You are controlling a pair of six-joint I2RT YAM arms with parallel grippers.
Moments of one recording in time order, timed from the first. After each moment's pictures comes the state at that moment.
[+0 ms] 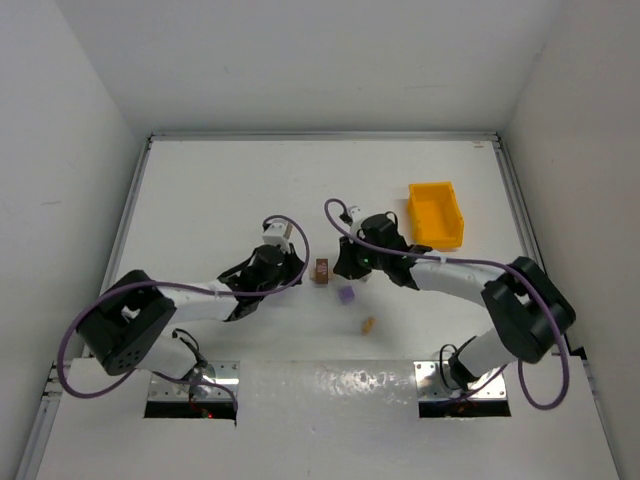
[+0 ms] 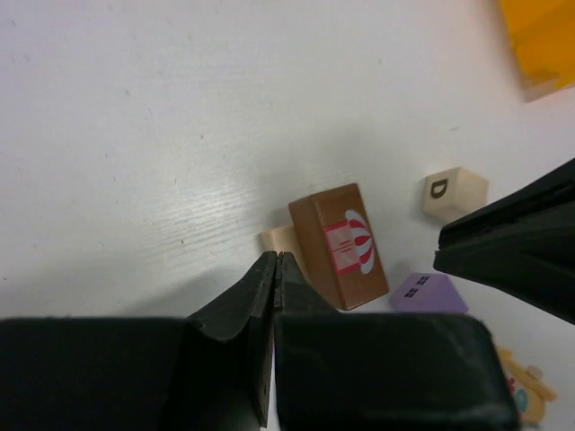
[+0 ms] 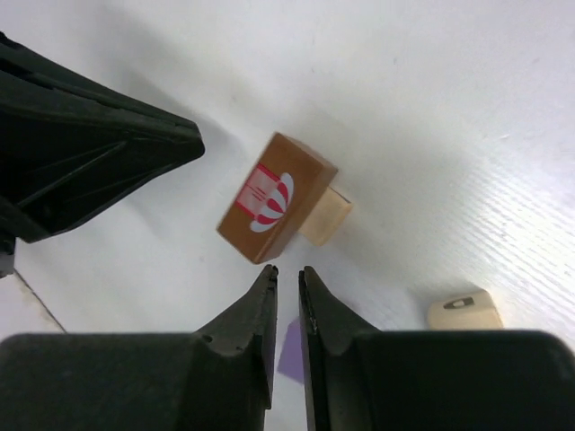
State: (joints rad) left arm -0.75 1.44 0.43 0.49 -0.19 -0.58; right arm 0.66 1.55 0.68 0.13 -0.25 0.30
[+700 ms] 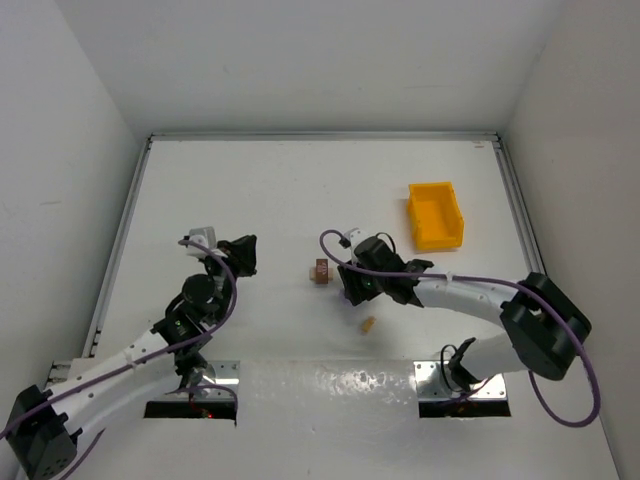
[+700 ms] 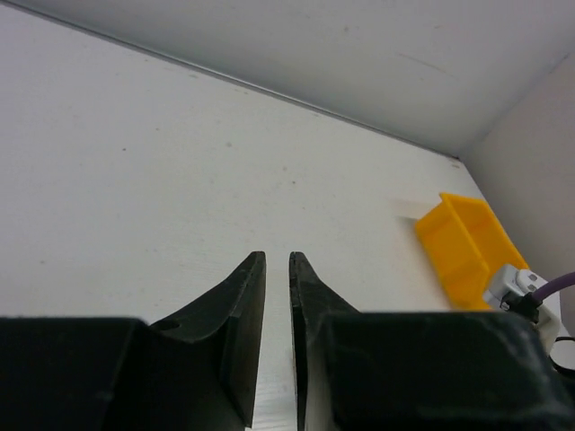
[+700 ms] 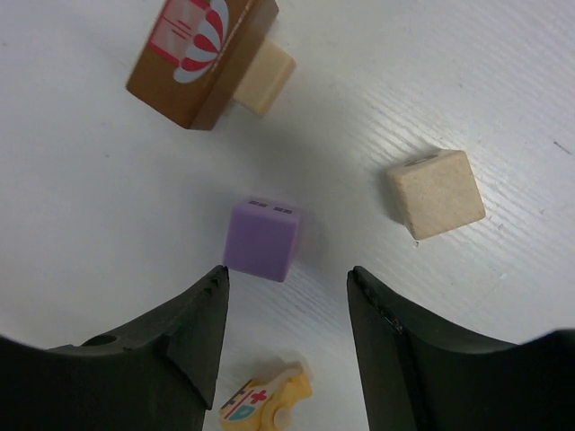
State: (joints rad) left arm -0.75 0.62 0.24 0.39 -0.57 -0.45; right arm 0.80 1.37 0.61 -0.12 0.03 0.25
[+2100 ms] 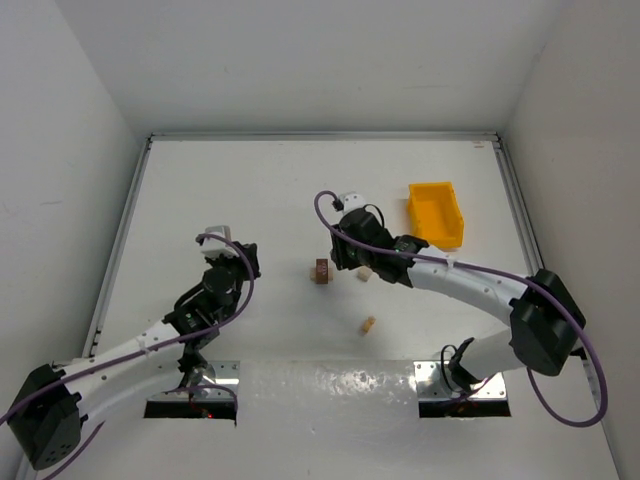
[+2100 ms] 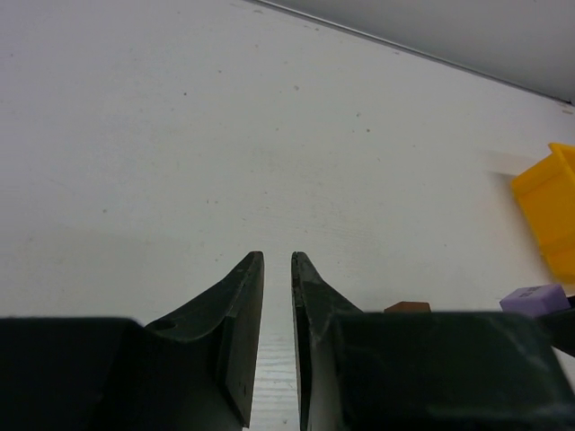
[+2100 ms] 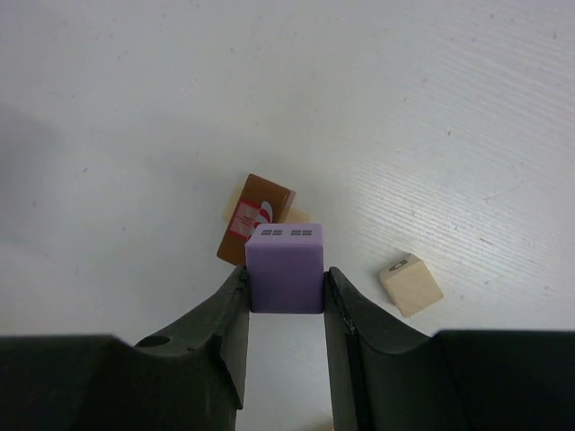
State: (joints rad) left arm -0.75 0.72 0.24 0.31 -0.67 -0.45; right arm 0.83 1.42 0.91 -0.24 0.21 0.37
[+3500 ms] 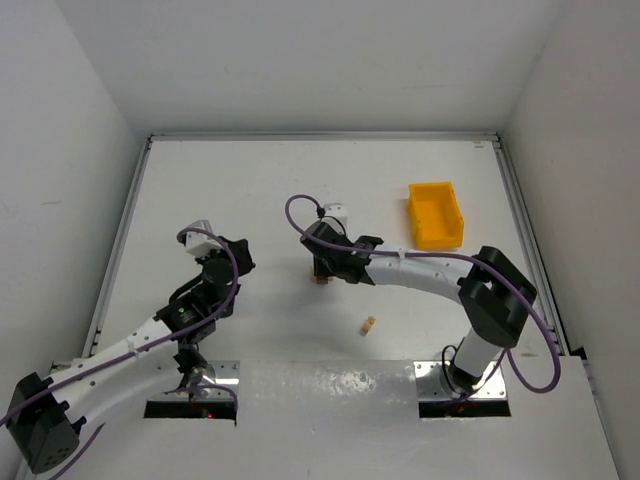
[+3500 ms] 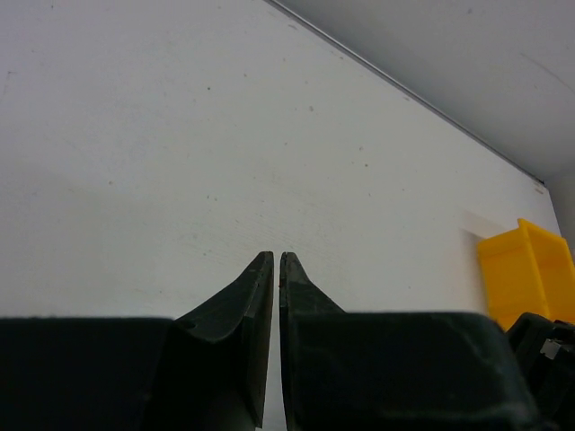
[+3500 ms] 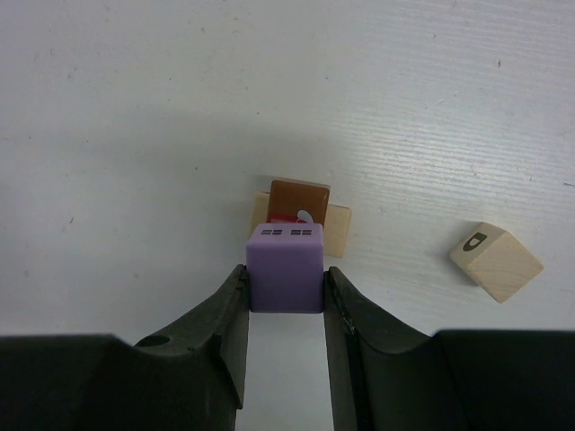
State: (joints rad) left arm -0.75 0.69 0.37 0.05 -0.80 -0.74; right arm 0.96 1.68 1.07 -0.35 0.42 0.71
